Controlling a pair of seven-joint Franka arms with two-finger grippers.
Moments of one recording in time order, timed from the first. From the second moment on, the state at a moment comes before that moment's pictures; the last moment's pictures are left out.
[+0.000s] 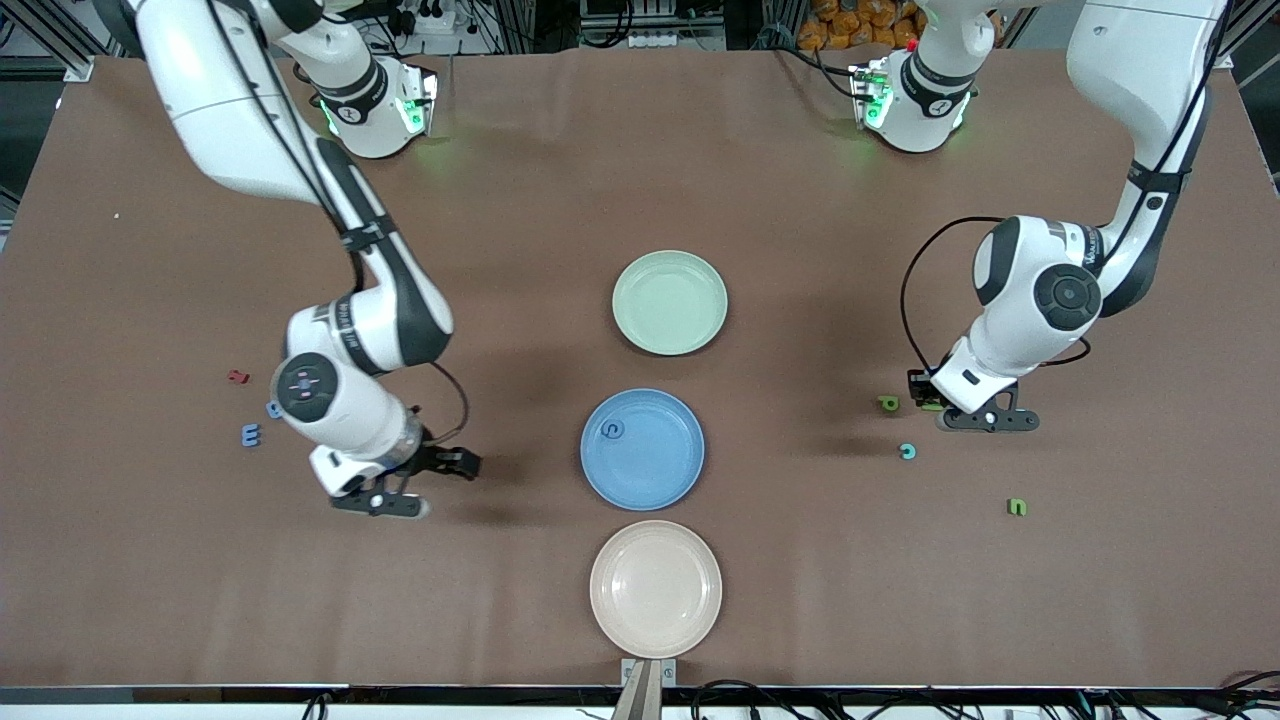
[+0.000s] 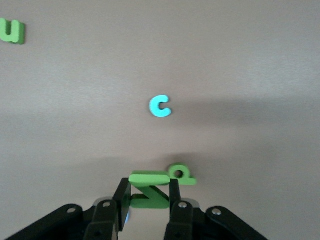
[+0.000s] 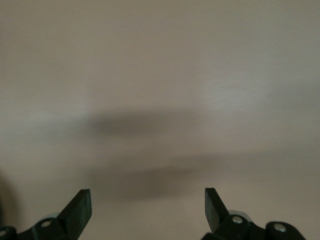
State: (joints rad) left arm 0.04 0.36 -0.21 -2.10 0.11 2.50 -0.19; right arm 0.23 0.68 0.04 -1.55 0.04 2.33 0.36
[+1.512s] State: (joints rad) left arm -0.38 0.40 -0.43 -1.99 0.12 2.39 -1.12; right arm -0.02 0.44 -0.02 -2.11 -0.11 2.60 0.18
